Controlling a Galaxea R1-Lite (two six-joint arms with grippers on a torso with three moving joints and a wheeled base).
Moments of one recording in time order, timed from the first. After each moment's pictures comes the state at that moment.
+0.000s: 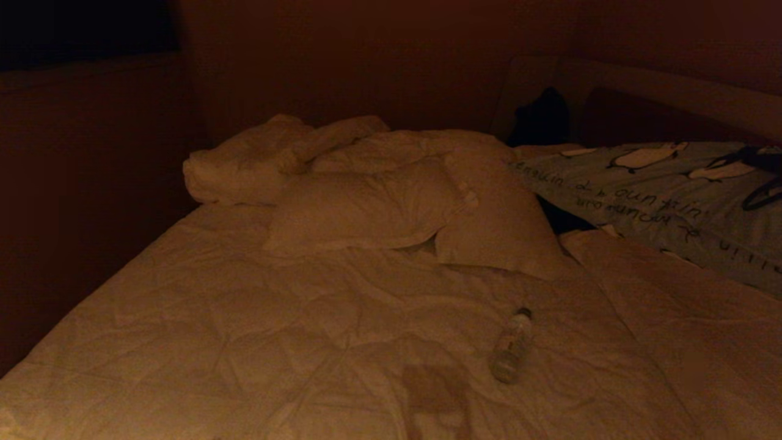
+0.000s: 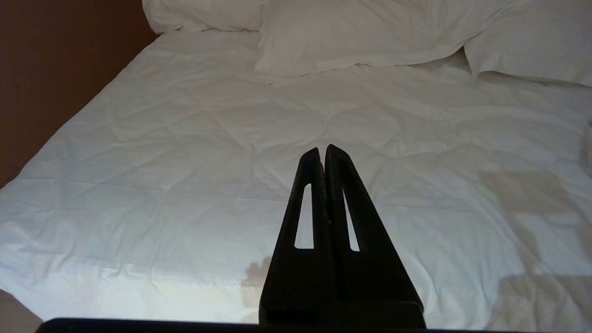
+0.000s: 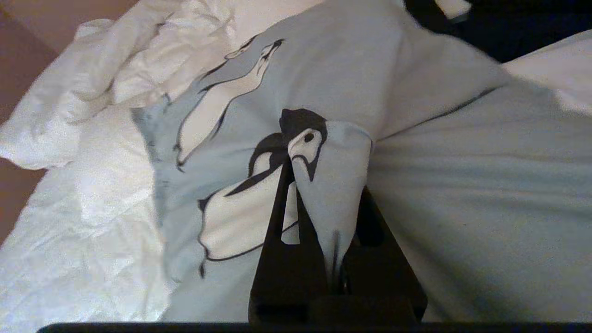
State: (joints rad) left arm 0.00 0.00 0.00 0.00 0.00 0.01; right arm -0.53 1.72 -1.35 -0.23 0.55 0.30
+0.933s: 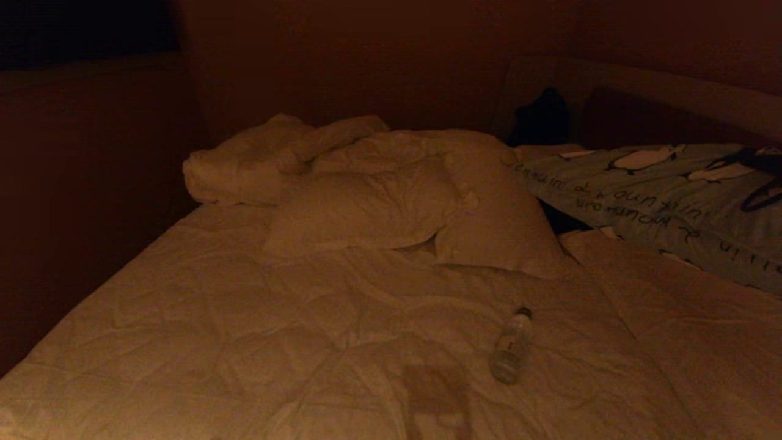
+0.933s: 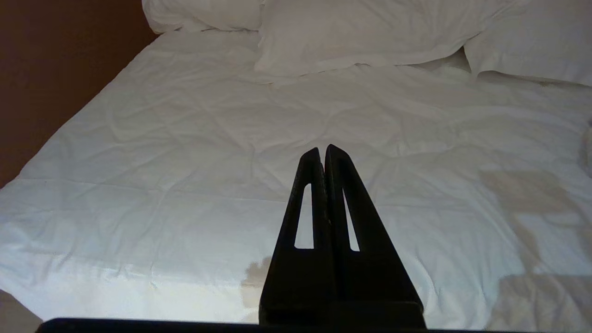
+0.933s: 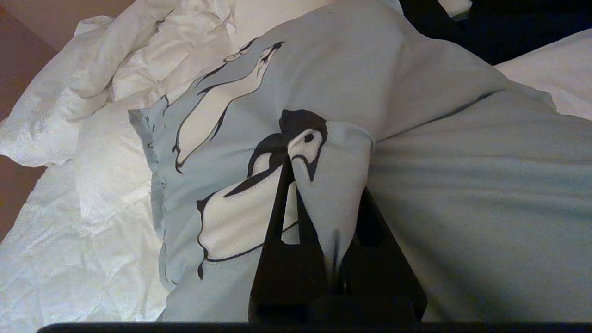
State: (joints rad) left arm 0.00 0.00 0.00 0.00 0.00 0.01; right arm -0.53 1.72 -1.35 -0.22 0.56 0.30
